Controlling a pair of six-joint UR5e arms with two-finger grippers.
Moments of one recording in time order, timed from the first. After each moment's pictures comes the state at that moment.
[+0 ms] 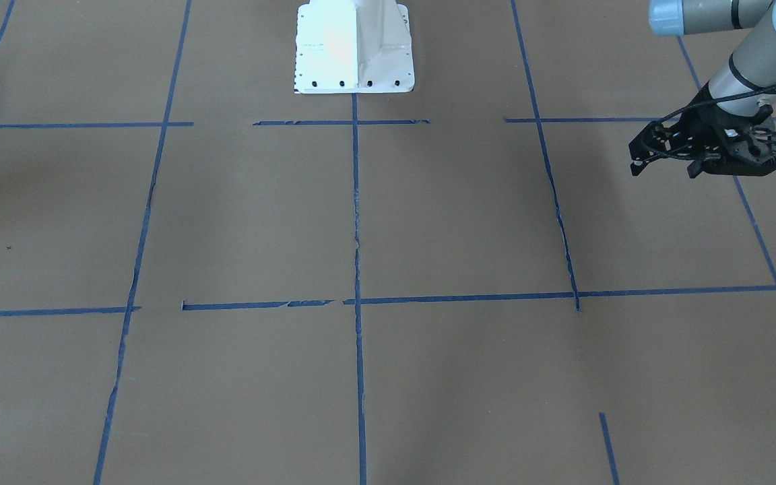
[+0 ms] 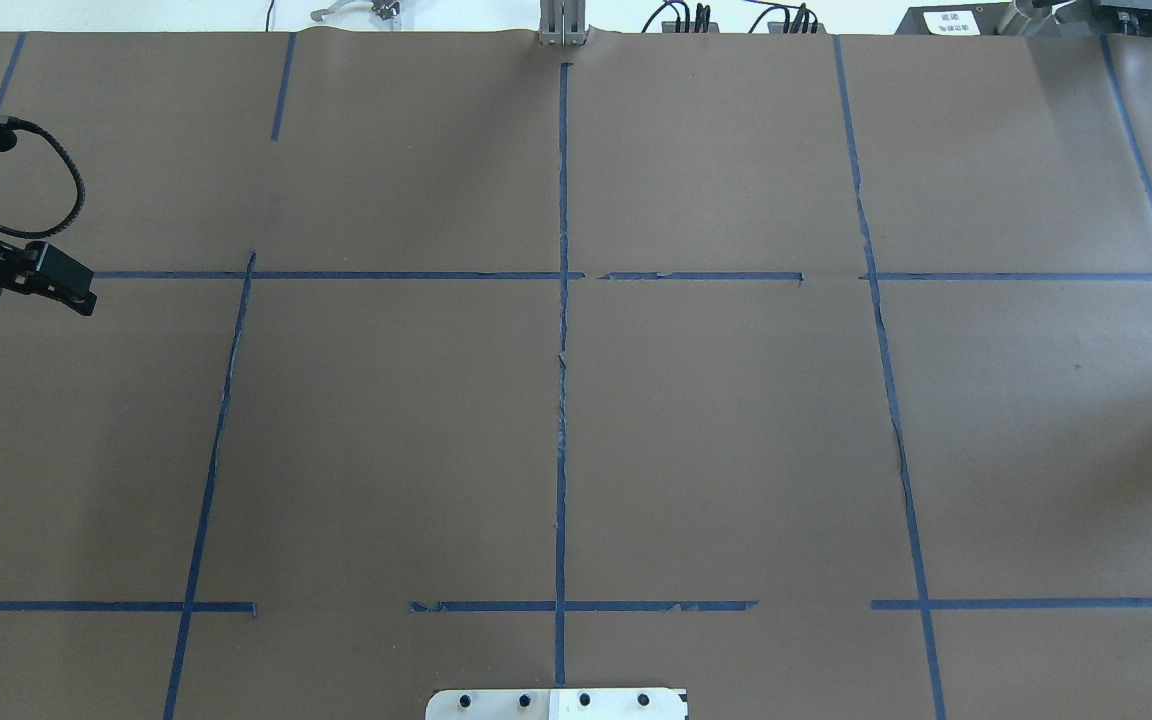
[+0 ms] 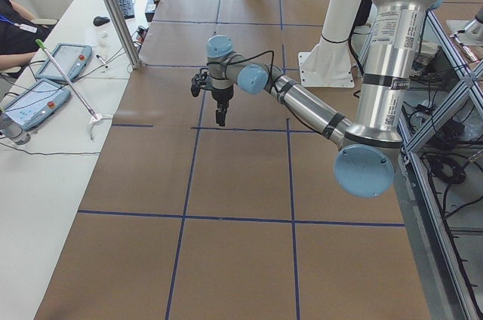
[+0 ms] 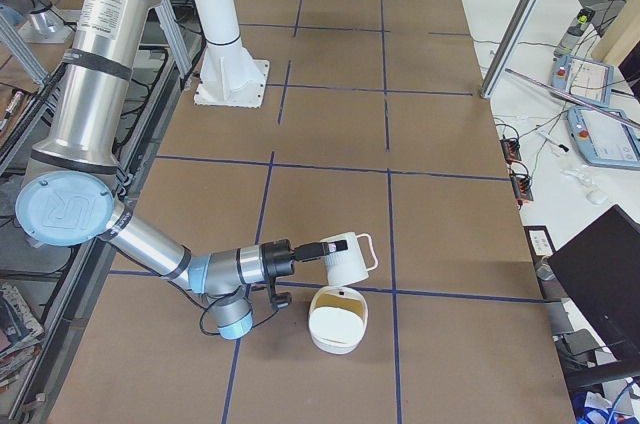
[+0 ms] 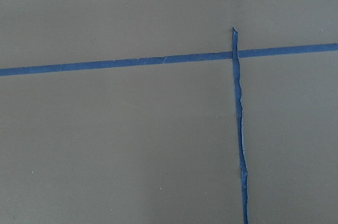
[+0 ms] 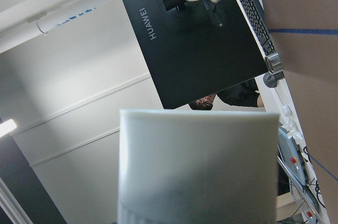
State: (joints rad) left arm -1.04 -1.69 -2.02 -1.52 -2.21 -0.64; right arm 0.89 -1.86 1.07 1.05 1.00 2.61
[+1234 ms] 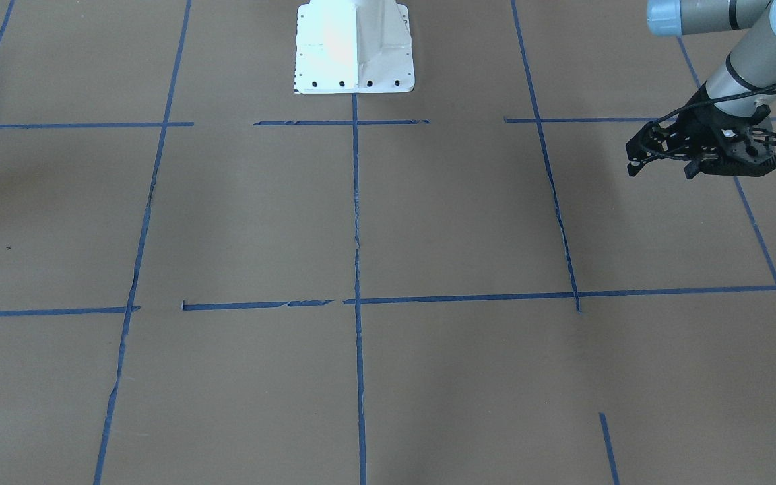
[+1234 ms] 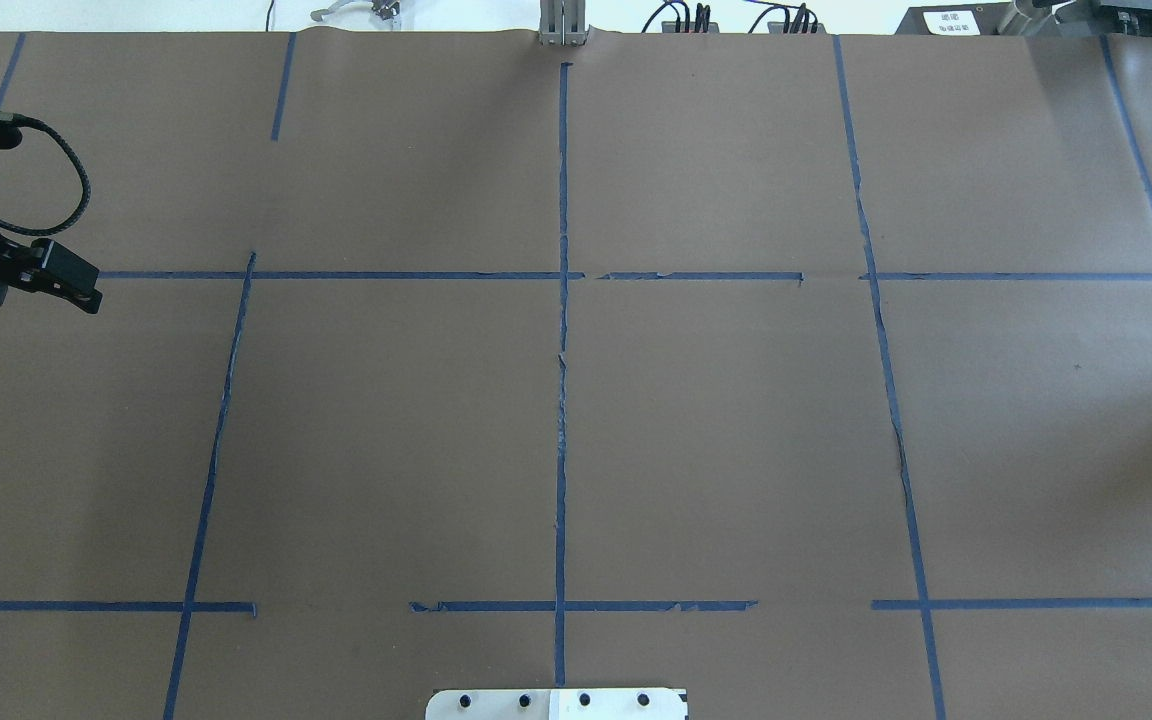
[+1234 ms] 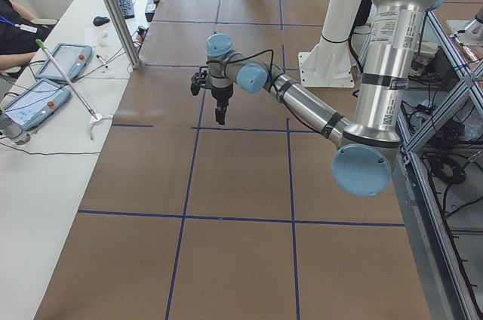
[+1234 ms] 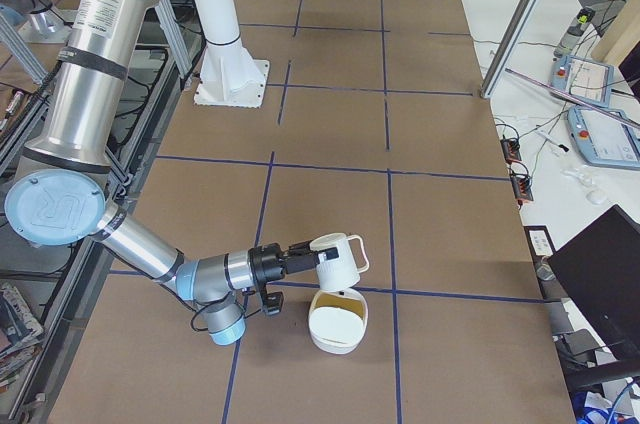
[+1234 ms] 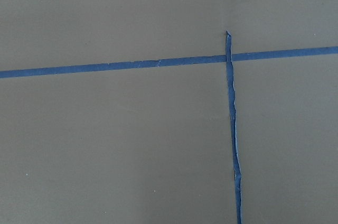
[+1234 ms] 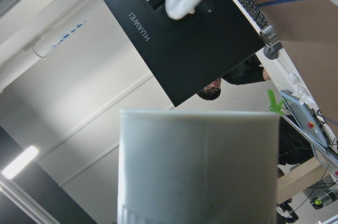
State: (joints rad) left arm -1.04 -1.69 -2.01 -1.51 -2.21 -0.65; right arm 0.90 -1.88 1.06 1.12 1.00 2.79
